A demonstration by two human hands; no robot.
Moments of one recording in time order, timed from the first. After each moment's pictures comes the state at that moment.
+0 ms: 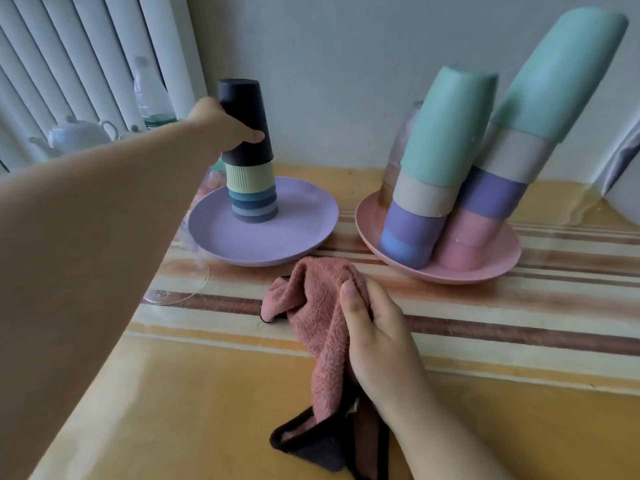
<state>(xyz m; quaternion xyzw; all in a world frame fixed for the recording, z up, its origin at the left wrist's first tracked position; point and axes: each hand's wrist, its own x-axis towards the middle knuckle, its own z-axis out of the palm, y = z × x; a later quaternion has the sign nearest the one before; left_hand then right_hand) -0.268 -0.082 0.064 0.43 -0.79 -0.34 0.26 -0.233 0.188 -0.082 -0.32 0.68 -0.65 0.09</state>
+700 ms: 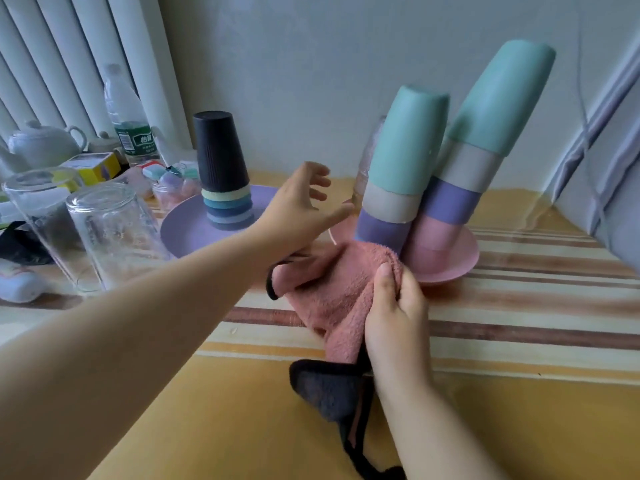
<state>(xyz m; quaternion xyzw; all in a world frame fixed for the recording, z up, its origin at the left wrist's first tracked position) -0.275 0.047 -0.006 0.12 -0.86 -0.41 0.28 -0.256 0.205 -0.065 -0.14 0.69 -0.71 -0.02</state>
